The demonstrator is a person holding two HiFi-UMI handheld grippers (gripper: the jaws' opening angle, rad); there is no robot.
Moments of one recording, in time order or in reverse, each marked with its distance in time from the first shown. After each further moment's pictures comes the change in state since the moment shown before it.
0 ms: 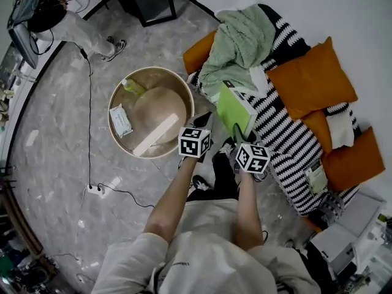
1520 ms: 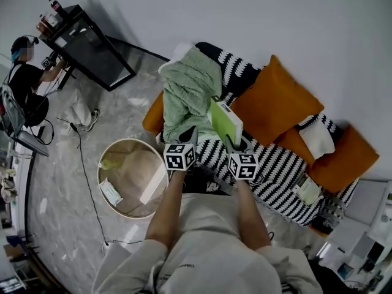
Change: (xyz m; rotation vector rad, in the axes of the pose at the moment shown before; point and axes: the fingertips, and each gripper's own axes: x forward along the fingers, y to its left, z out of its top) left arm 0.224 -0.094 0.174 0.146 0.022 -0.127; right arm 0.056 -0.221 0.176 0.018 -0.101 -0.160
